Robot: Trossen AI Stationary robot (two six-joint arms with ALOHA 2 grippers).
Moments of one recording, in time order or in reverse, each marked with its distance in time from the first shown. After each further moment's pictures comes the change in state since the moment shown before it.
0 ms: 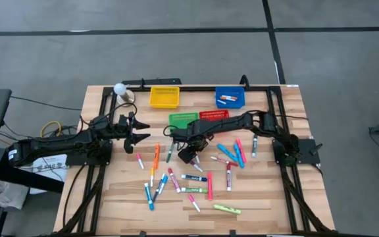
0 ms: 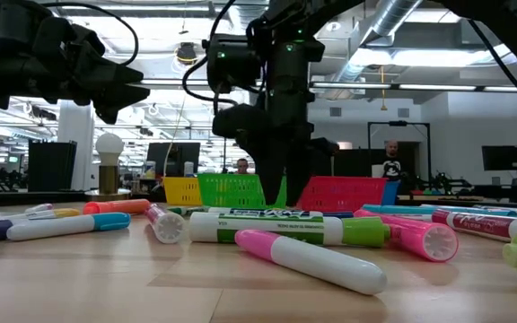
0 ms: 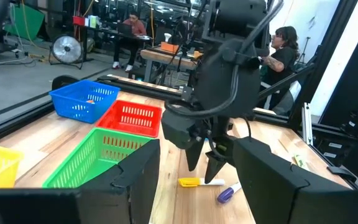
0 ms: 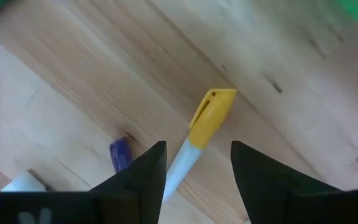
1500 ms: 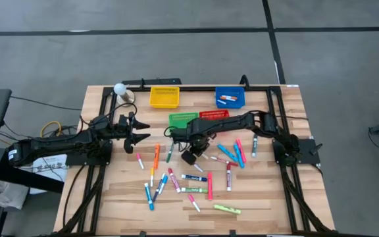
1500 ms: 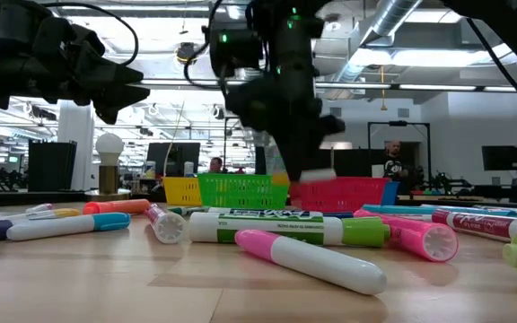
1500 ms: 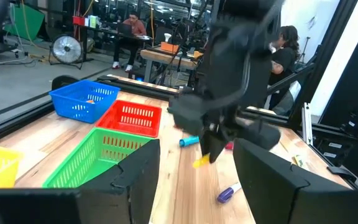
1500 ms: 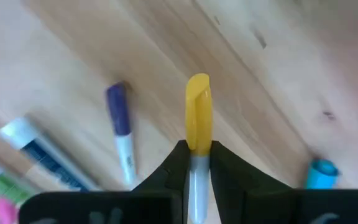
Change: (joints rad) left arm 0.000 0.000 0.000 0.000 0.000 0.000; right arm 0.012 -0.004 0.118 -0.222 -0.032 -0.082
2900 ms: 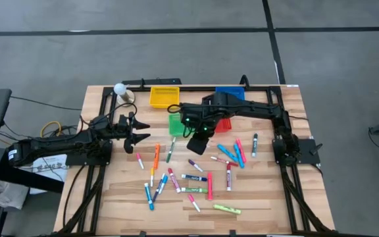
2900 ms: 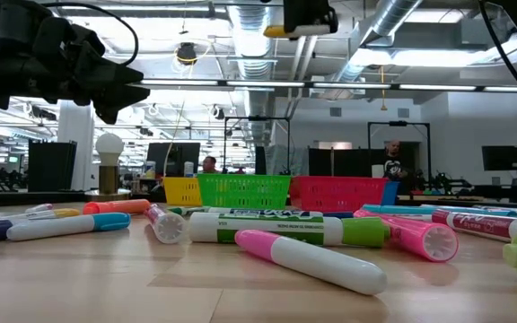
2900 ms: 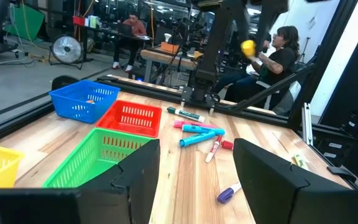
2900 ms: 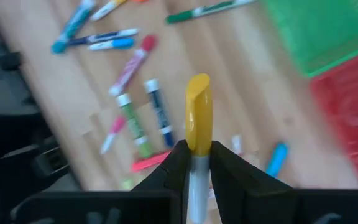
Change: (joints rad) left arm 0.000 0.000 0.000 0.001 0.000 0.000; right arm -0.003 -0.165 0.442 -0.316 -0.028 -0.236
